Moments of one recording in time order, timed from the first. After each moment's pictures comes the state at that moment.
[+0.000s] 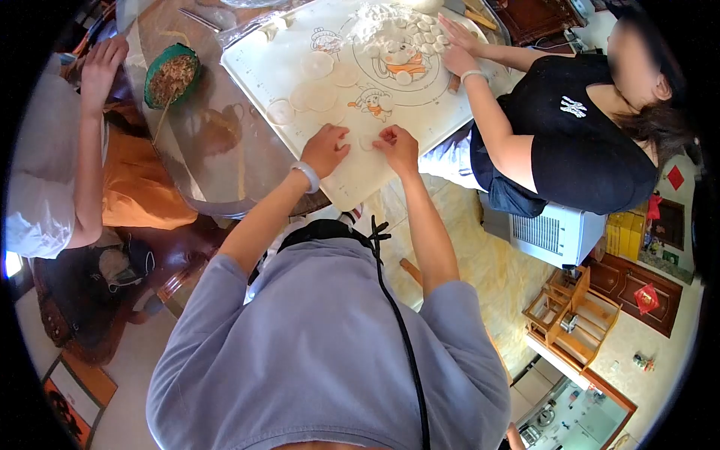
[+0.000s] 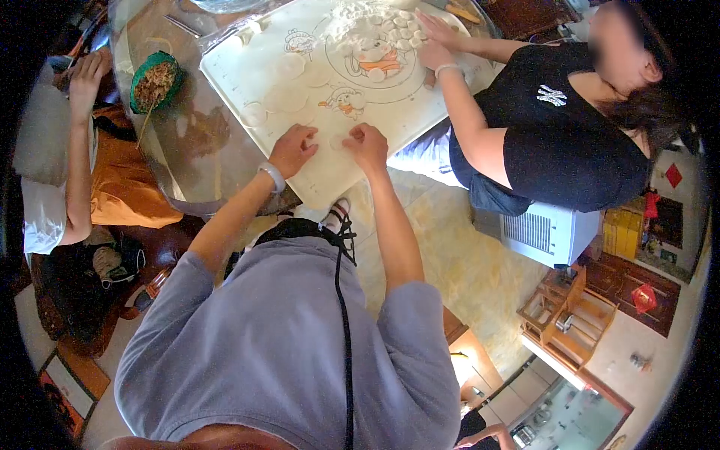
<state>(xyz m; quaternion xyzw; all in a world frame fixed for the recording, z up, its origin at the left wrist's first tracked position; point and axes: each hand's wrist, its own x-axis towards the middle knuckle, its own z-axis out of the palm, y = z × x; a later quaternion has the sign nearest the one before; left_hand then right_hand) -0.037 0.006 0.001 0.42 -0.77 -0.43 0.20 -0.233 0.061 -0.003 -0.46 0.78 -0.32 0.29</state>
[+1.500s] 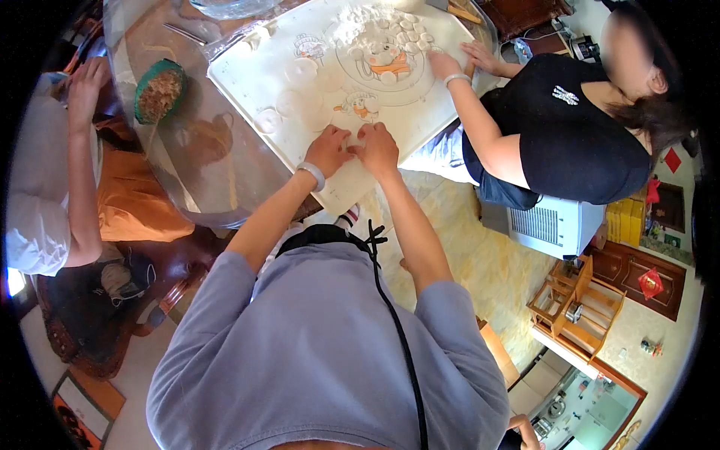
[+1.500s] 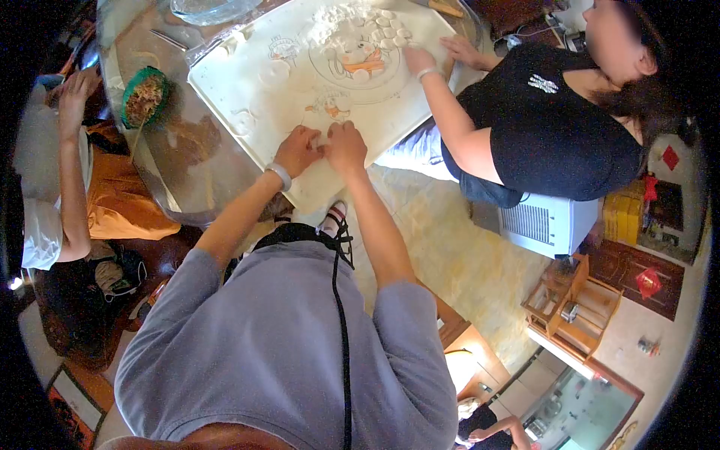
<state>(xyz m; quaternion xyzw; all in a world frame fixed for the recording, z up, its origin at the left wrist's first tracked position) -0.065 0.006 -0.001 0.41 -0.78 -0.45 0.15 -0.202 0.056 0.029 -0.57 0.79 -0.14 0.16</state>
